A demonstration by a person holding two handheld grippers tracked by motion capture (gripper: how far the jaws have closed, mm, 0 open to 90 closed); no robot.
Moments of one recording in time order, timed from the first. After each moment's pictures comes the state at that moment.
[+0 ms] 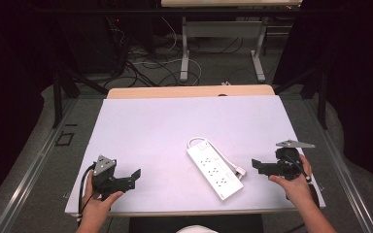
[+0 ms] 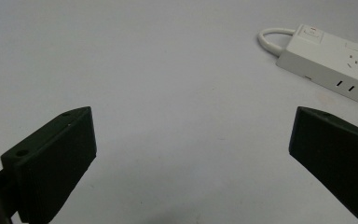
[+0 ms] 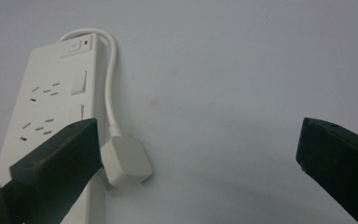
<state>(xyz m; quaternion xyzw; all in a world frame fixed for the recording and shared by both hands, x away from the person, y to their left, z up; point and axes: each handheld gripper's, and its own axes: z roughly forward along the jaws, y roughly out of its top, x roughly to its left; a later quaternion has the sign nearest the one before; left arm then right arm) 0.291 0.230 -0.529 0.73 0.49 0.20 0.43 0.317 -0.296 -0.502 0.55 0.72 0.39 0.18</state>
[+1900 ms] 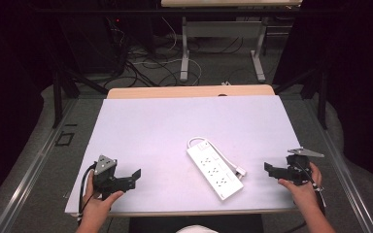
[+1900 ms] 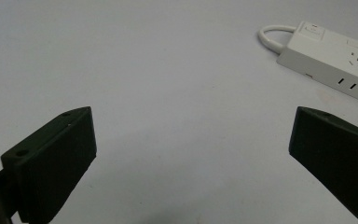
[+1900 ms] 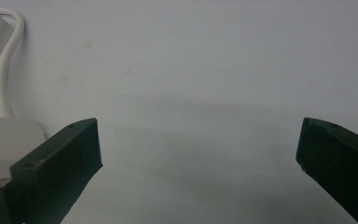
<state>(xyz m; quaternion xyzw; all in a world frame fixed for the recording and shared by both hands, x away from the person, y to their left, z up) 0.293 0.230 -0.530 0.74 0.48 0.20 0.43 0.317 -0.336 -0.544 0.60 0.68 0.36 0.22</state>
